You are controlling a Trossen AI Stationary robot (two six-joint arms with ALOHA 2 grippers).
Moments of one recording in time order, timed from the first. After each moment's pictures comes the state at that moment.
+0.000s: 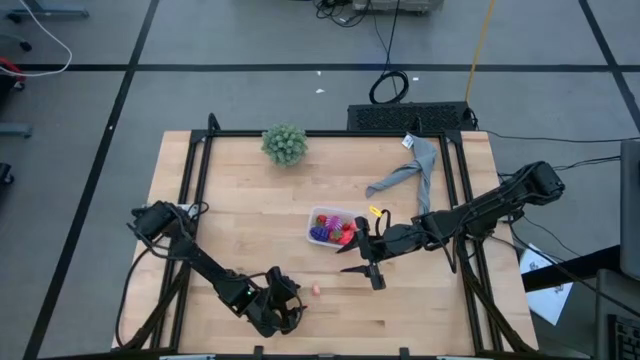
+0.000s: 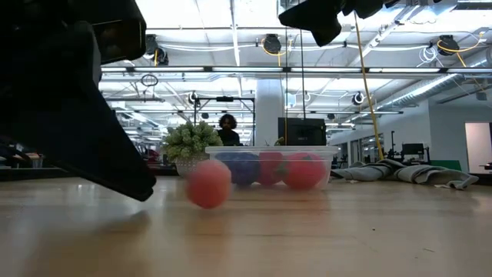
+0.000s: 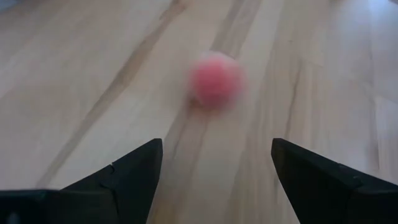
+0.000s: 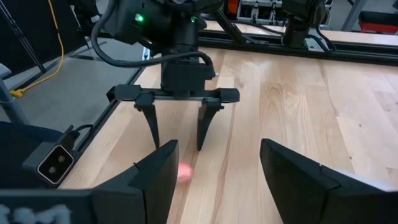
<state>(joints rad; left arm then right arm) -0.71 1.95 1.00 0.01 -0.58 -0.95 0.36 1.41 0.82 0.17 0.10 0.09</state>
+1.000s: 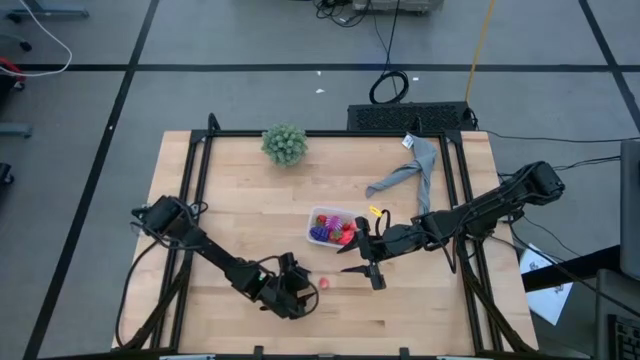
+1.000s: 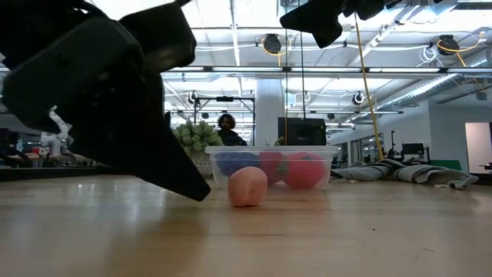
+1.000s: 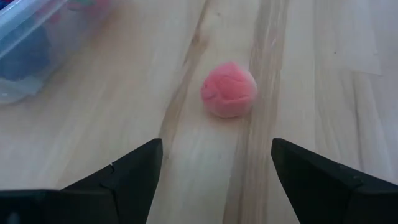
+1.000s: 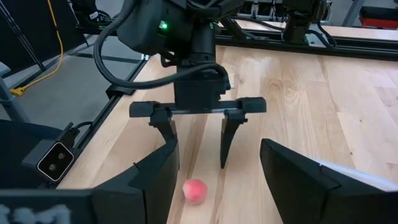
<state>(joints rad) -0.59 1.96 1.00 0.06 -0.54 -0.62 0.36 1.41 0.82 0.16 0.10 0.09</state>
